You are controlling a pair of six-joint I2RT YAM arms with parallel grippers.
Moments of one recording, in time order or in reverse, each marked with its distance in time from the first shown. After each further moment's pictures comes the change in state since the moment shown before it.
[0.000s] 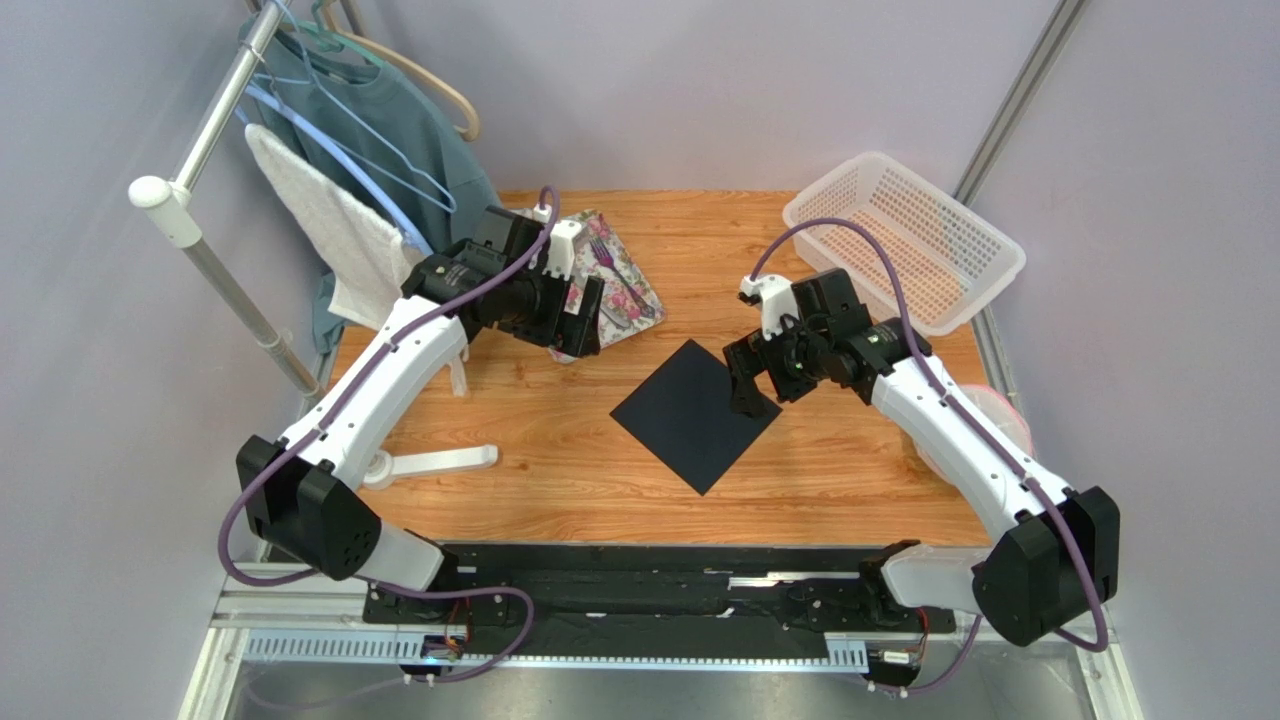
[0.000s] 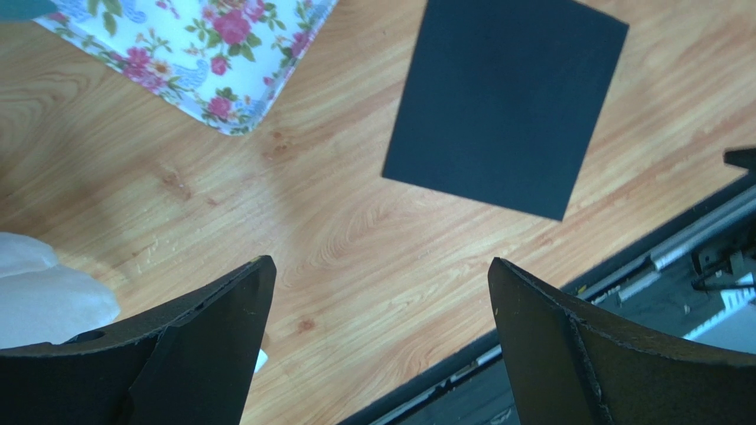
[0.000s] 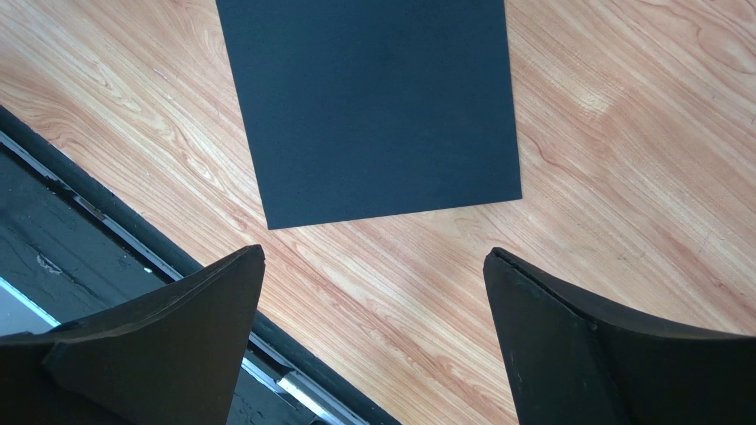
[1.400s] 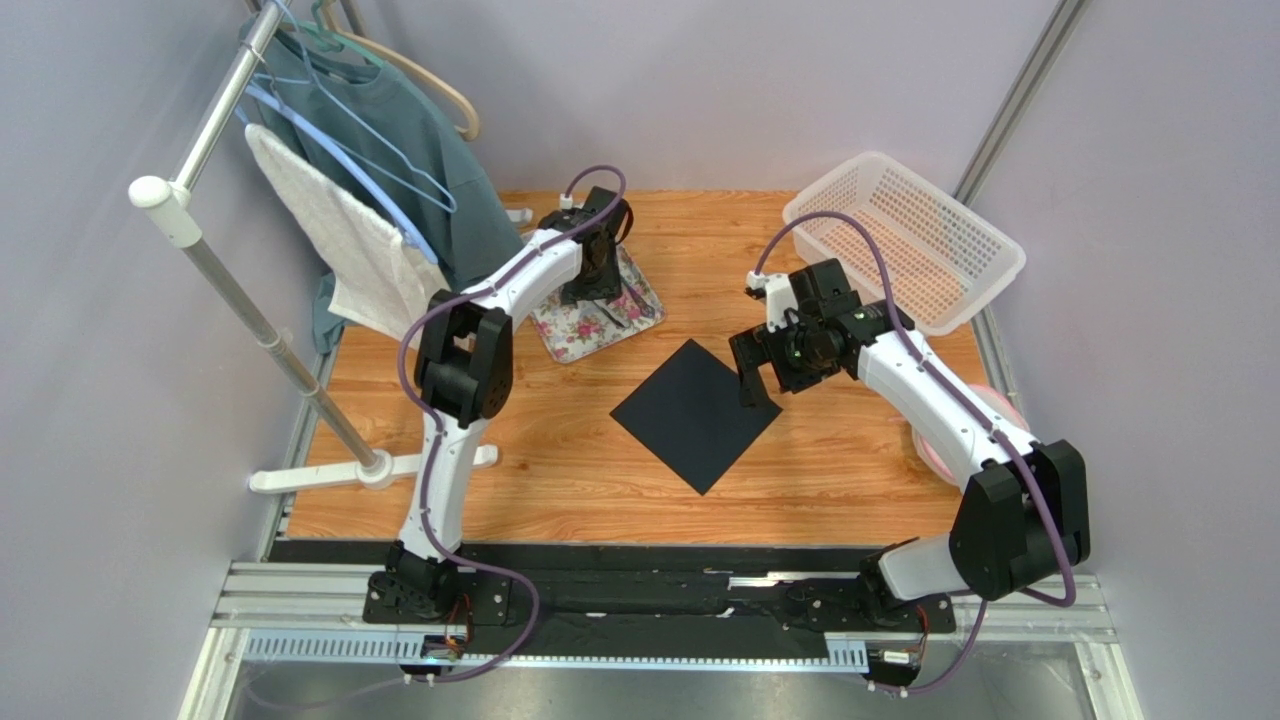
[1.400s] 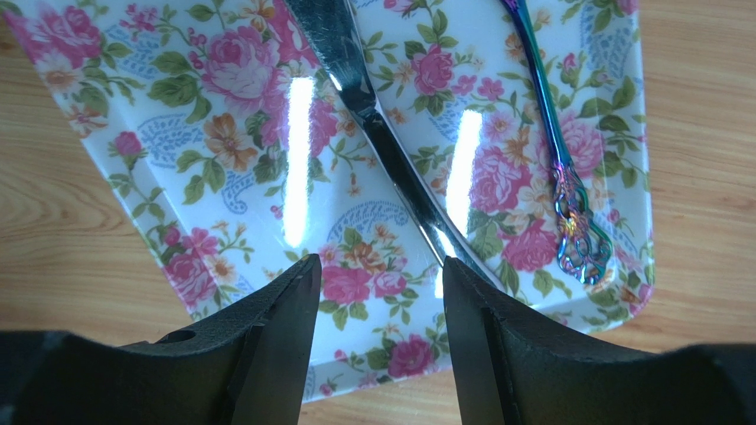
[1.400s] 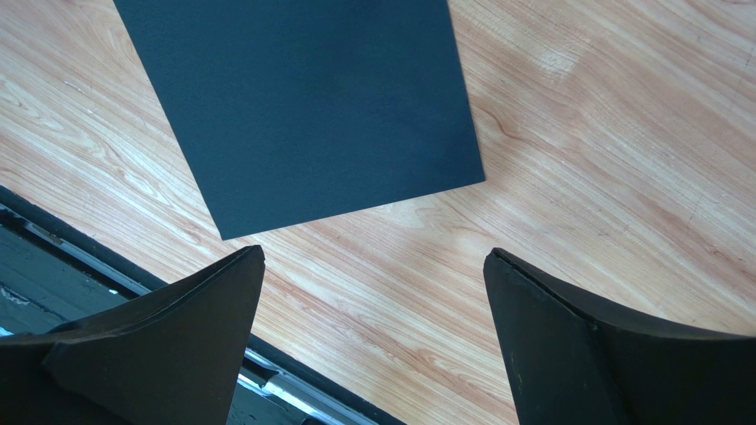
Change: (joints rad) left arm 0.003 0.851 0.575 0.062 -0.492 -0.454; right arm -0.070 0.140 0.031 -0.015 0.047 0.014
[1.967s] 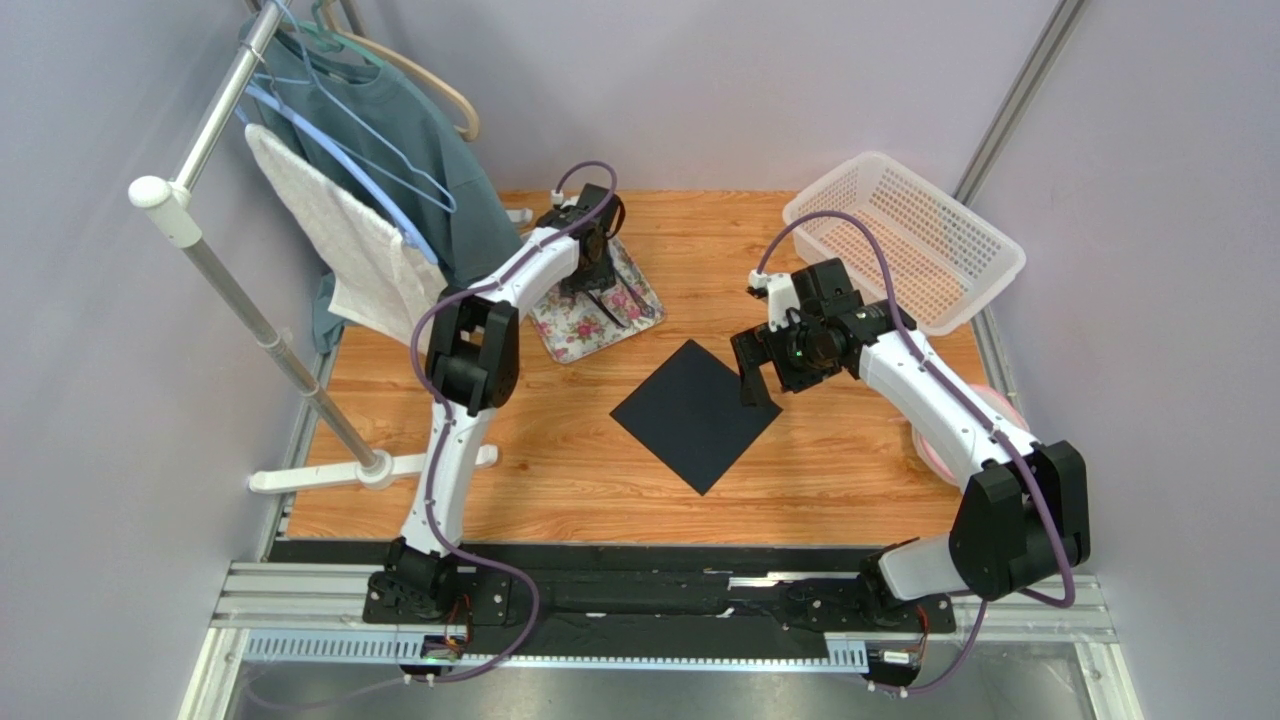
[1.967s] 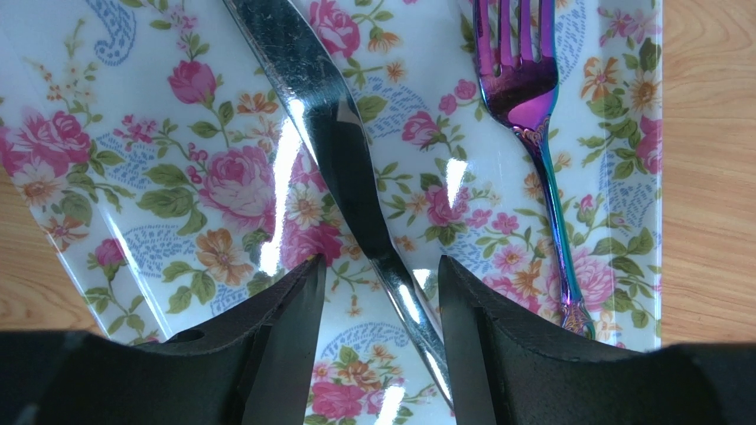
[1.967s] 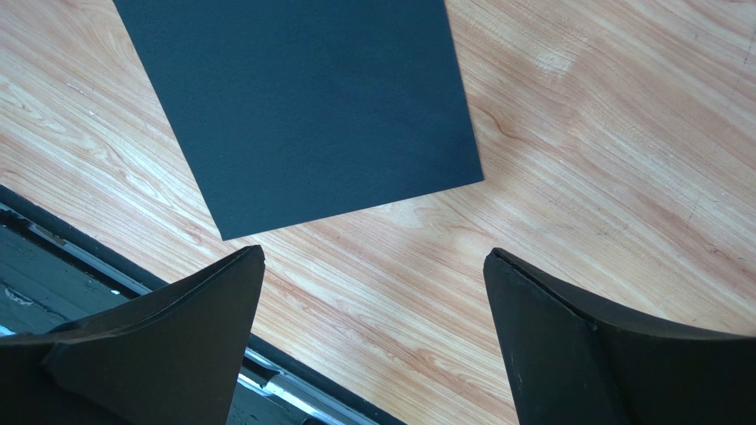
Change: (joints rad) left arm 0.042 0.143 0.121 0.061 -0.017 -0.028; right arm -0.010 -0.002 0.000 0.000 -0.008 0.000
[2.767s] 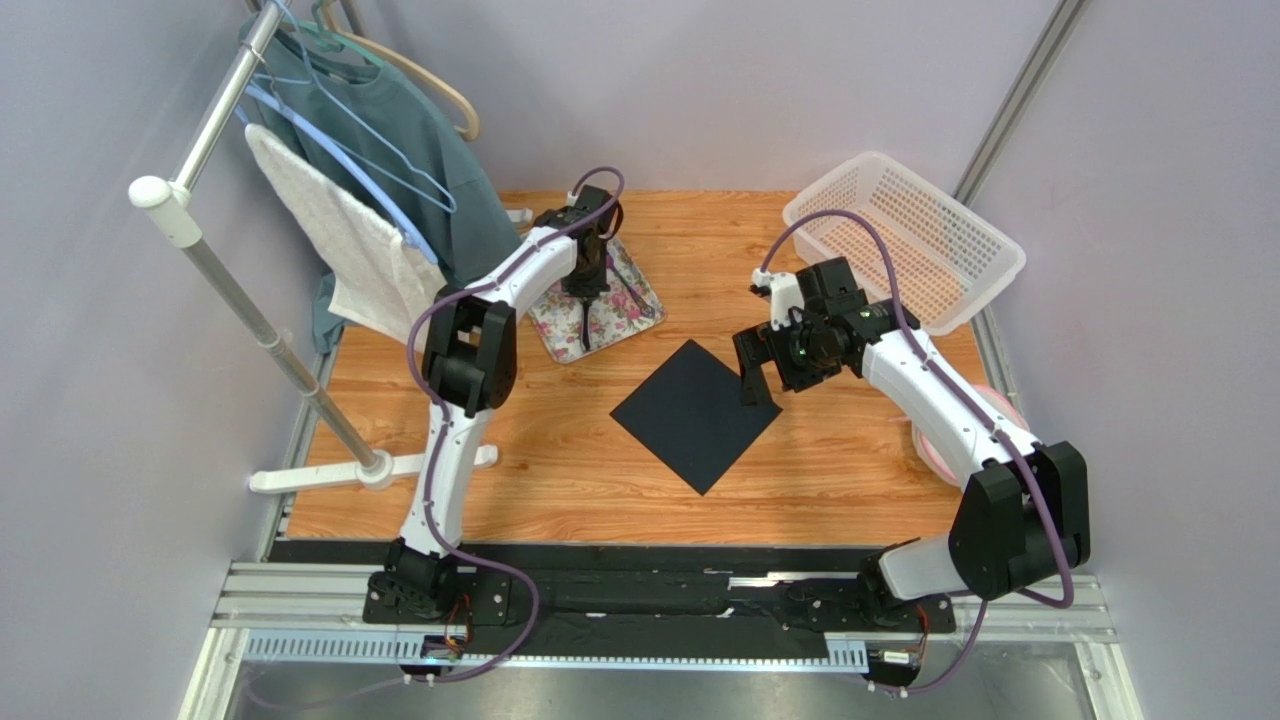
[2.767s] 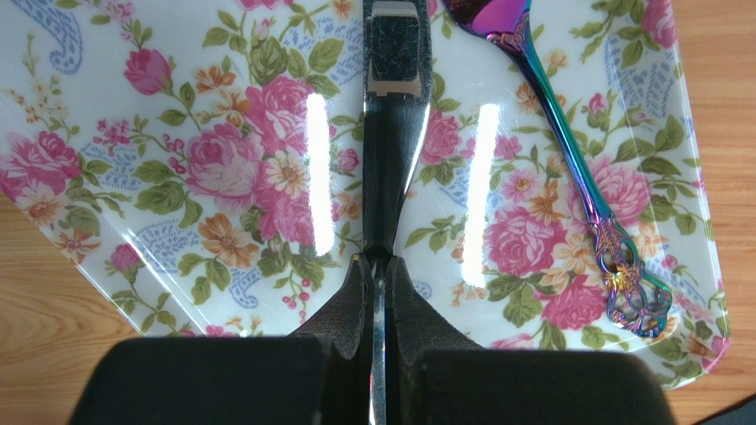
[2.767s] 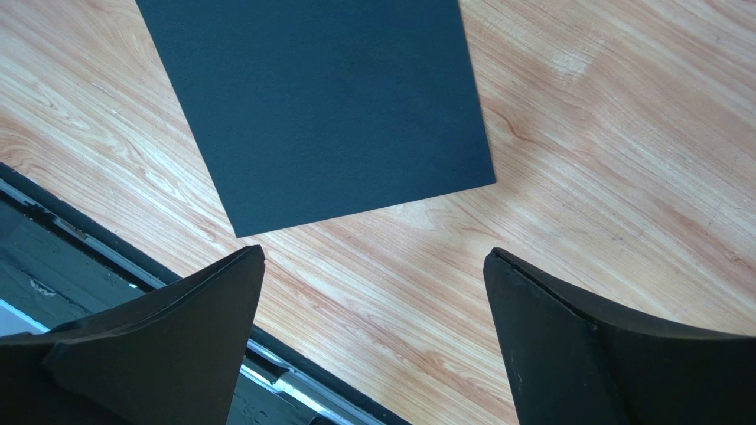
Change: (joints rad) left arm 0.002 -0.023 -0.023 -0.037 0.095 0.219; right arm -0.019 0.000 0.000 -0.001 -0.049 0.000
